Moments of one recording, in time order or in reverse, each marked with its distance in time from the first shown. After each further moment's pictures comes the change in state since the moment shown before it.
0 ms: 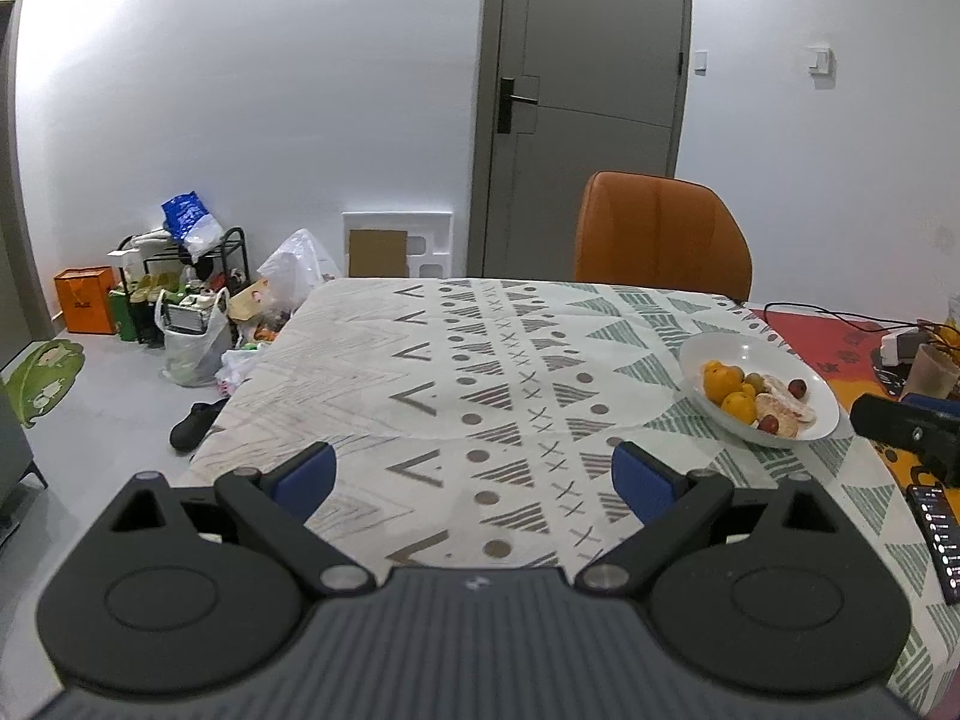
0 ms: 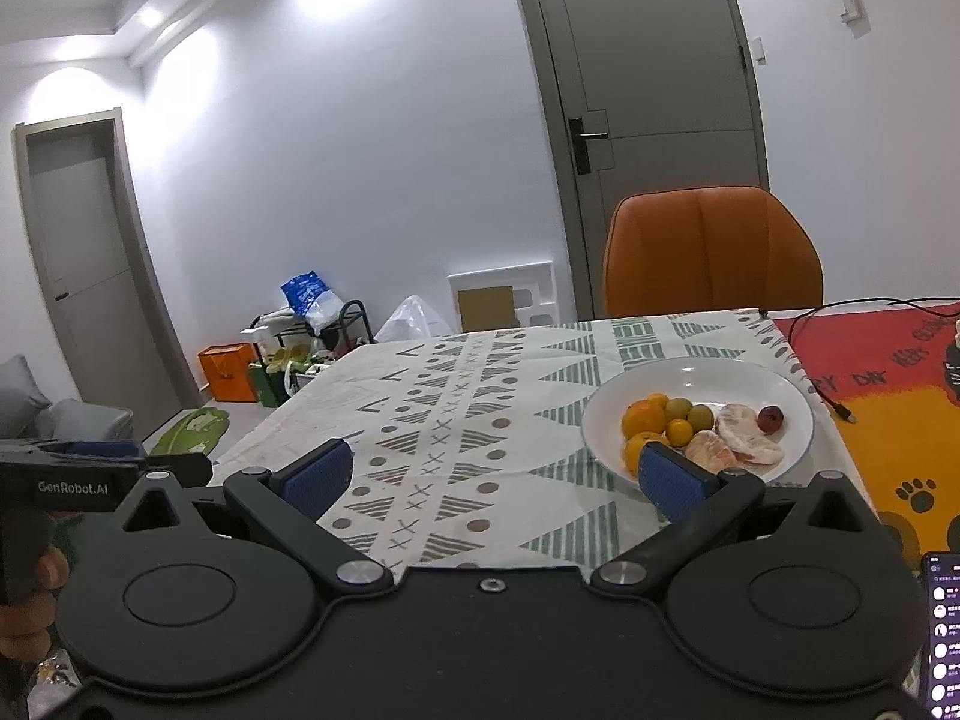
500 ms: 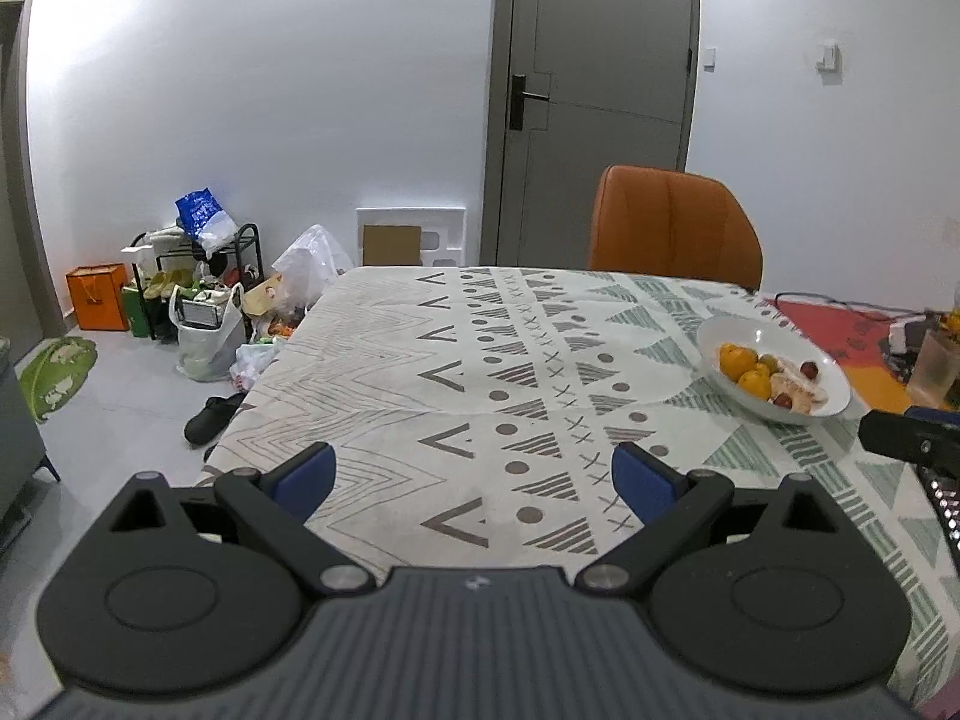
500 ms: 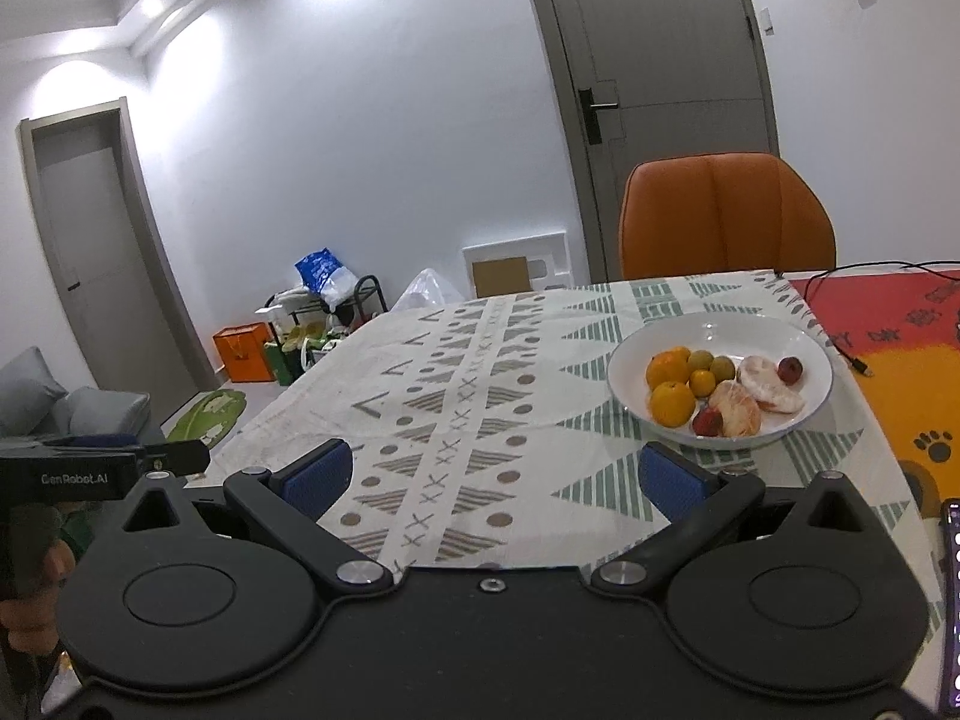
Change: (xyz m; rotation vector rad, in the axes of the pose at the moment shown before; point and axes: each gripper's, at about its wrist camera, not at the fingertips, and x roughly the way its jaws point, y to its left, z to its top) left arm -0.010 0.013 -0.017 0.011 0.005 0.023; right arm -0.003 0.008 -0.019 0.014 0.057 0.026
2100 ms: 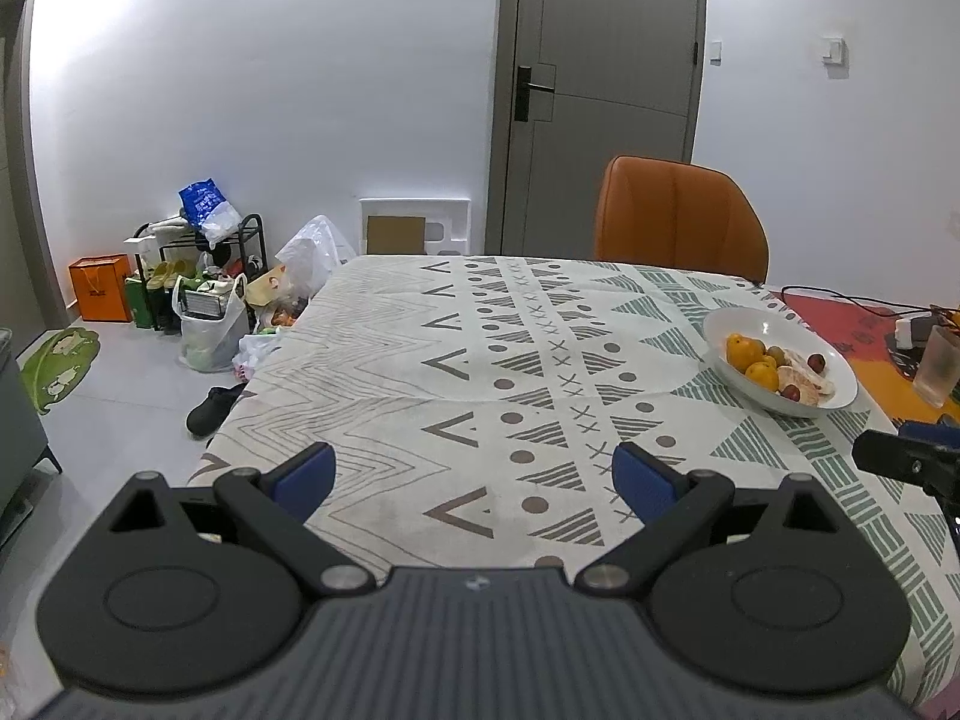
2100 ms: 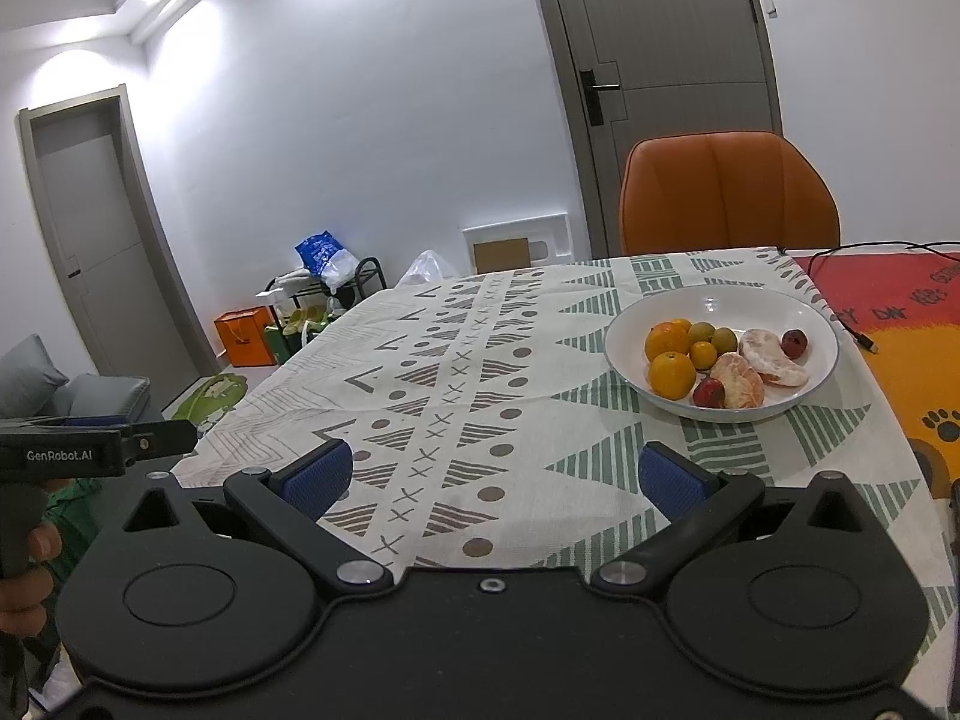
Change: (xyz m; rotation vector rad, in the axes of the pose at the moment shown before) left arm 0.002 0.004 -0.003 -0.010 0.014 0.001; right arm 0.011 -0.008 -0.009 0.008 0.029 0.010
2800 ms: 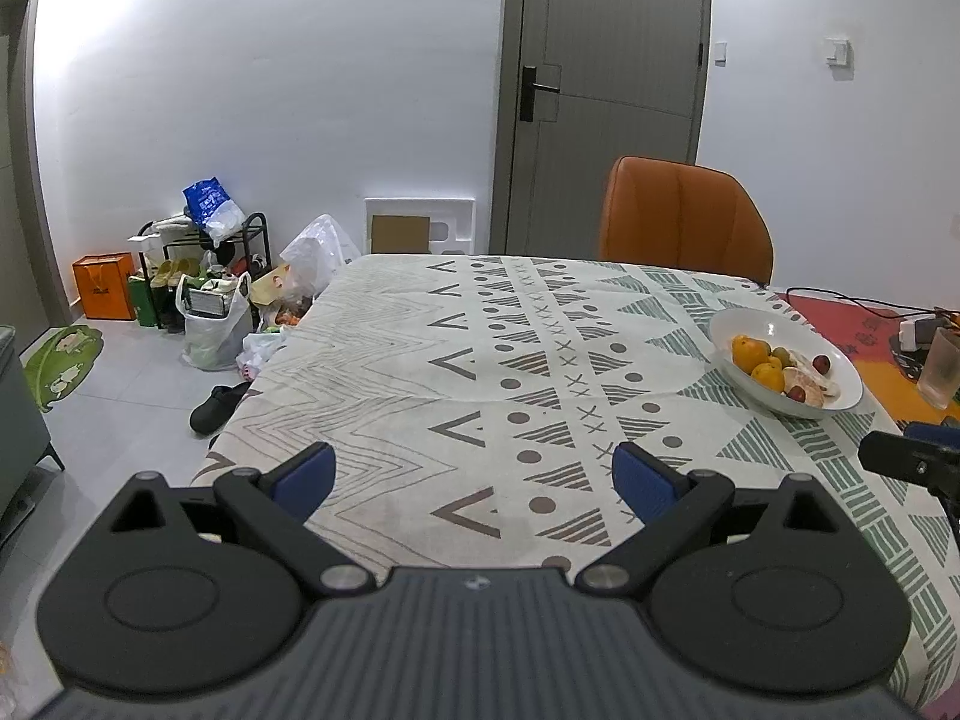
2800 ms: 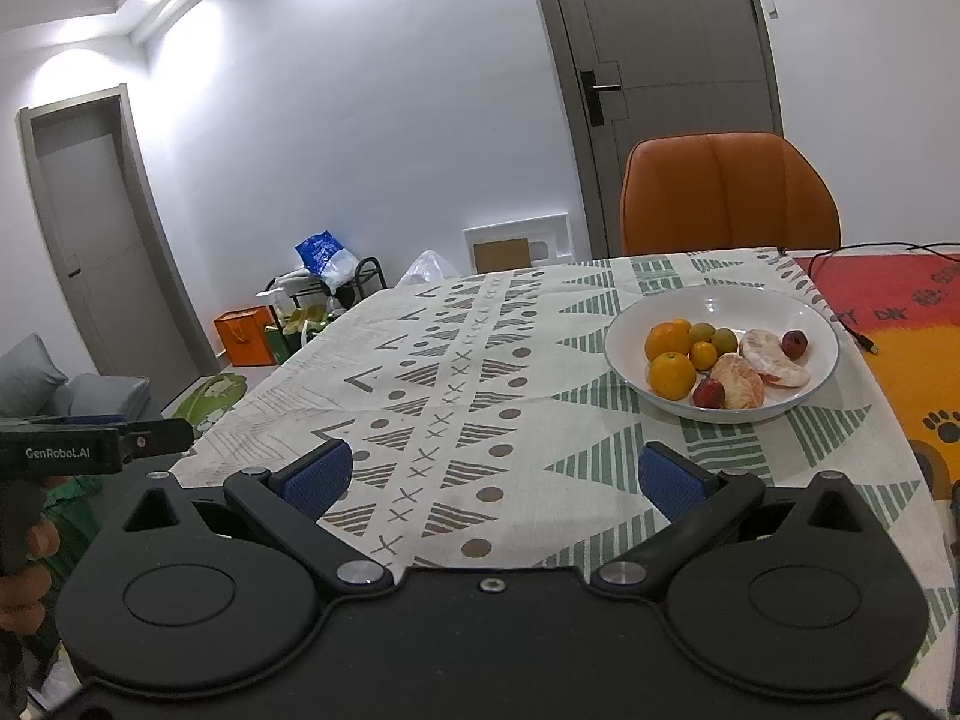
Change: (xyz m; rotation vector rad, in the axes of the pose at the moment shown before) left arm 0.000 0.005 0.001 -0.005 0.001 0.005; right arm 0.001 -0.001 0.000 -0.006 -0.002 -0.004
